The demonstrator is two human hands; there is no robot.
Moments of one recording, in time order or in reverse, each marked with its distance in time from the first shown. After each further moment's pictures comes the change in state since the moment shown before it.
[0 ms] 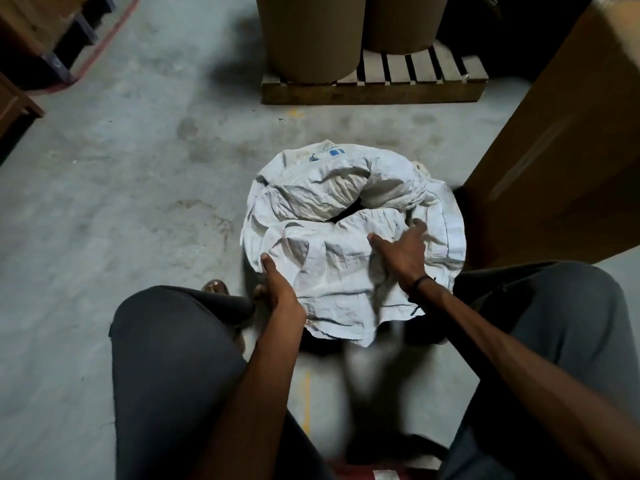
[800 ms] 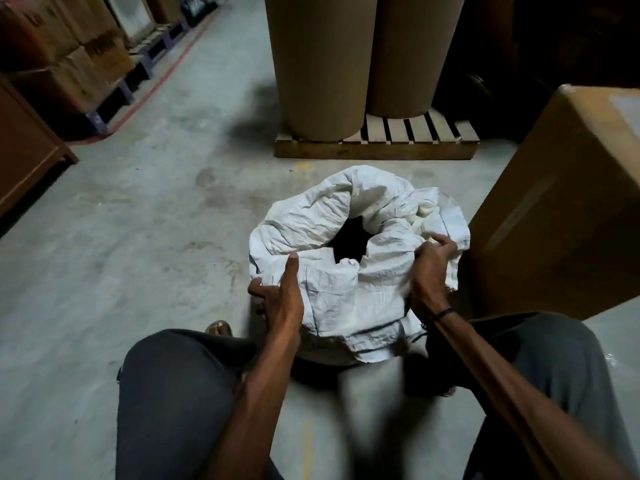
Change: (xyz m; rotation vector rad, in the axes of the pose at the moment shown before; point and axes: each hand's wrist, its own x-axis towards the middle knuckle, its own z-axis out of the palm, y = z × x) left_hand -0.080 0.055 0.001 0.369 -0.108 0.350; right_hand -0.002 -0.067 -0.033 0.595 0.227 -0.046
